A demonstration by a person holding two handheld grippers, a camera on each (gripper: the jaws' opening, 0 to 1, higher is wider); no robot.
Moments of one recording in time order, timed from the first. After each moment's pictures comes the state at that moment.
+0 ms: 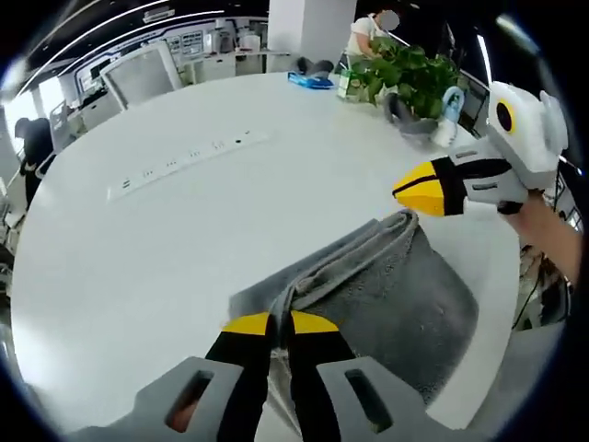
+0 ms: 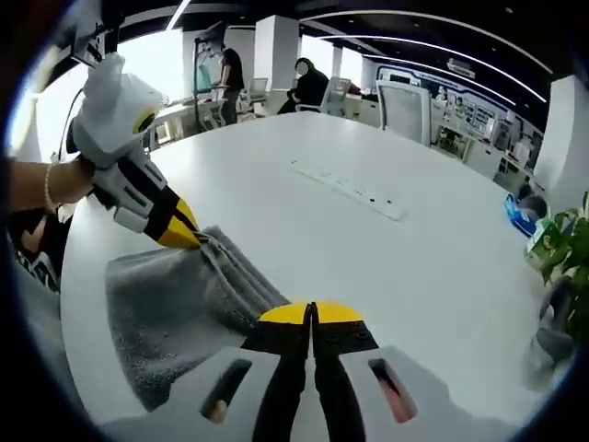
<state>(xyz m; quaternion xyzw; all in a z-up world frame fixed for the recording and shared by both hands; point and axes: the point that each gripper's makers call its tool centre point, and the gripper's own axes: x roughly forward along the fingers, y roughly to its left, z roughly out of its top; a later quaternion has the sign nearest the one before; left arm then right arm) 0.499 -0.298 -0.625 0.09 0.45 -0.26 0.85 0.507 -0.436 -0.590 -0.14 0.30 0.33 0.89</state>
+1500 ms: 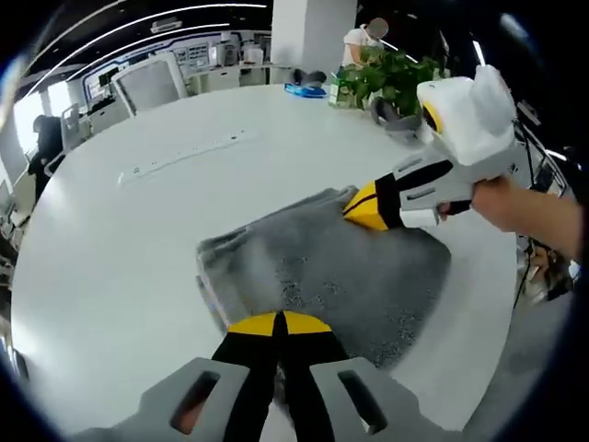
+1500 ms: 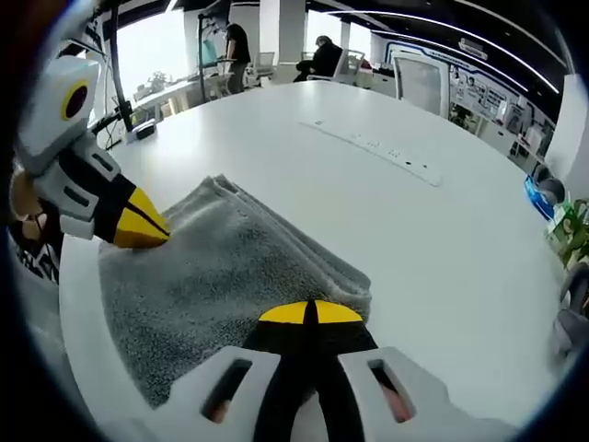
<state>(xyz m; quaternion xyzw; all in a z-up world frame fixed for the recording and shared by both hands) 0.445 -0.285 -0.636 0.13 0.41 -0.24 0.87 0.486 -0.404 -0.643 -0.16 0.37 0.33 0.85</state>
